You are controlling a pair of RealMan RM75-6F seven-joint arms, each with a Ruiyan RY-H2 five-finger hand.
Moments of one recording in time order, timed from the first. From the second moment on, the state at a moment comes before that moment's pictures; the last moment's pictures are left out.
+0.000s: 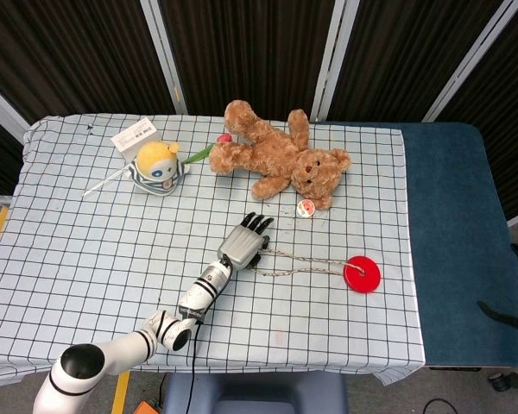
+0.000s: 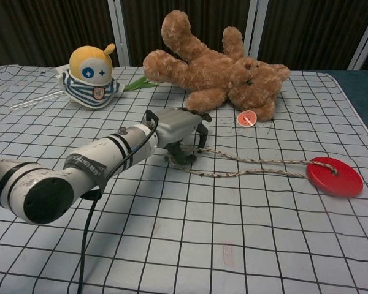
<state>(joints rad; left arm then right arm) -1.06 -2.07 -0.27 -0.73 1.31 0.75 0.19 0.02 -1.12 0.12 -1.47 -1.37 1.46 0.15</state>
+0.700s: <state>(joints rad) -0.98 -1.99 -0.23 -0.83 1.34 0.92 0.20 0.02 -1.12 0.12 -1.48 -1.36 1.45 0.13</state>
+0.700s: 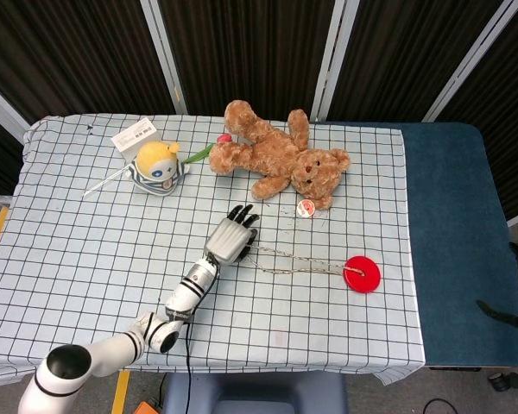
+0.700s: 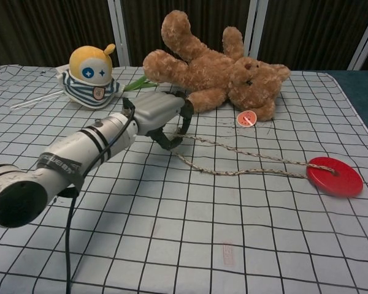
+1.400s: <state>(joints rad) -0.44 -1.29 -0.11 -1.32 1.26 1.40 0.31 0.03 -1.13 0.11 -1.49 -1.42 1.47 0.11</state>
